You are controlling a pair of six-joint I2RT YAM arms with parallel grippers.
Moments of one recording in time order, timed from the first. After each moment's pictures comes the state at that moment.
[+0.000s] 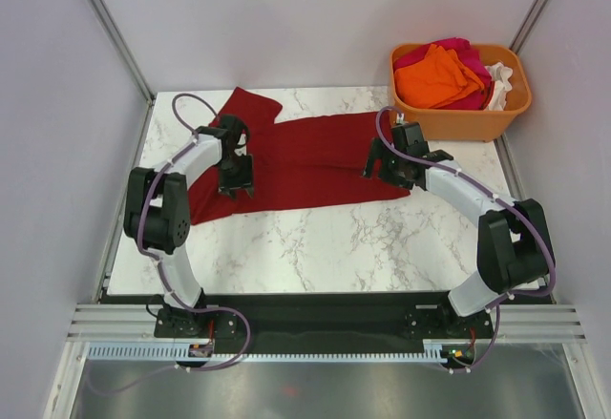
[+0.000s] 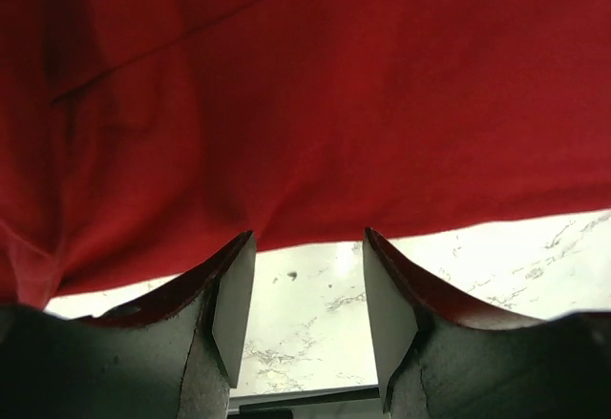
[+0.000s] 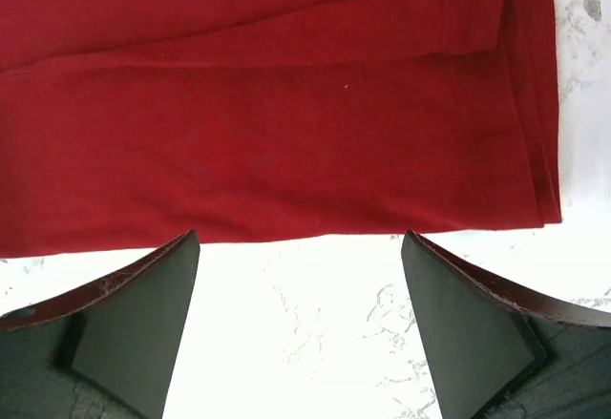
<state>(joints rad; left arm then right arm) -0.22 1.86 1.36 -0.87 0.04 -0.29 0.32 1.58 1.07 -0.38 -0.02 0.56</state>
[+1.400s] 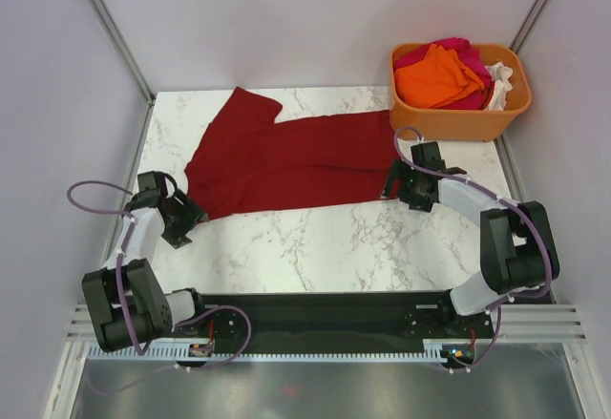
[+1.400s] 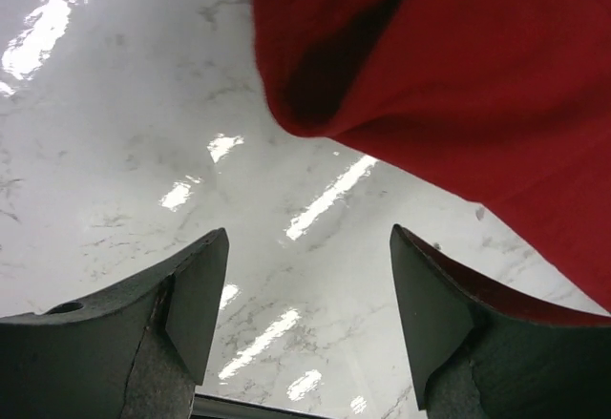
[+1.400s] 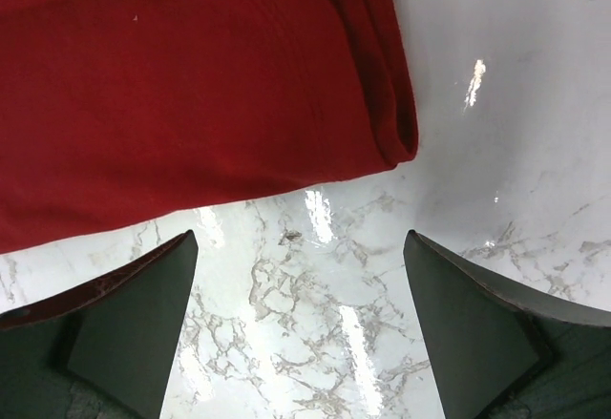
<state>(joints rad) 0.25 1.21 0.69 -0.63 0.09 -0.61 0.18 1.56 0.87 -0.34 -0.07 0.54</state>
